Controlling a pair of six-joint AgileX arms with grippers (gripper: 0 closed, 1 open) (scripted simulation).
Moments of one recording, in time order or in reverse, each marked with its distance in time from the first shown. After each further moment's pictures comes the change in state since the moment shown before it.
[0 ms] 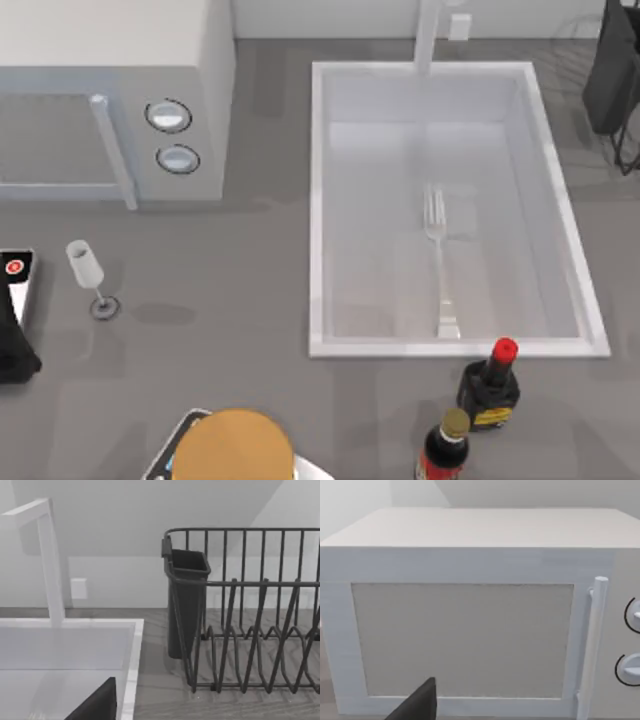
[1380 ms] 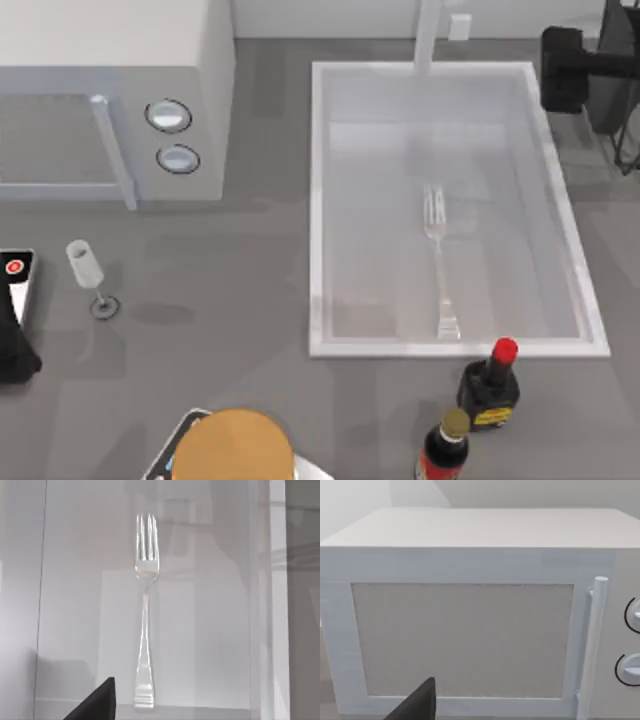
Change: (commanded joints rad) left arm 0.000 0.000 0.000 0.000 0.000 0.000; right arm 0.253 1.622 1.460 -0.880 0.002 0.288
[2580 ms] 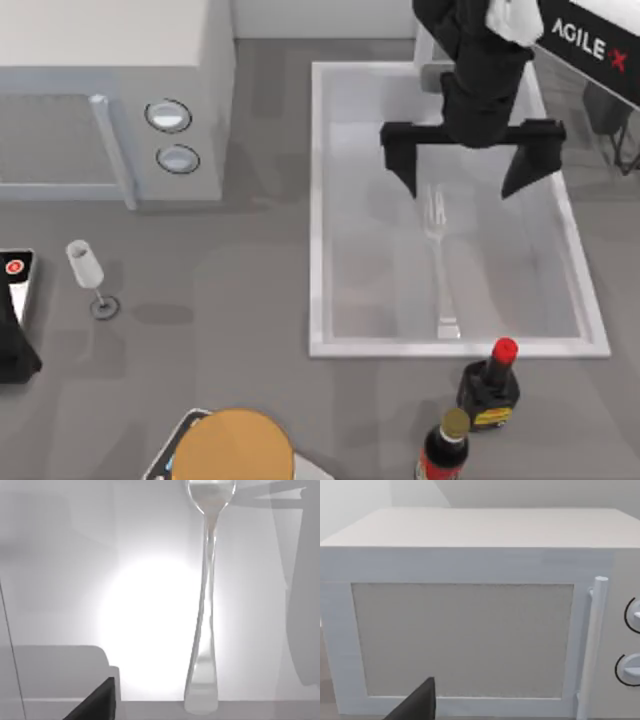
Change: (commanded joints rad) left arm 0.000 0.000 0.000 0.000 0.000 0.000; right arm 0.132 0.885 0.805 -0.451 0.004 0.125
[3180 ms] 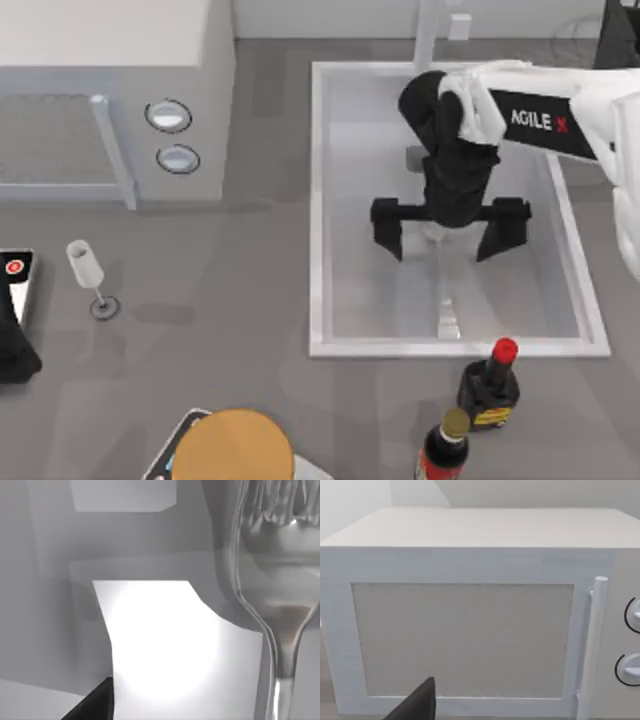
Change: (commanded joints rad) left arm 0.000 0.000 0.000 0.000 0.000 0.000; right arm 0.006 0.155 -0.239 0.406 0.002 0.003
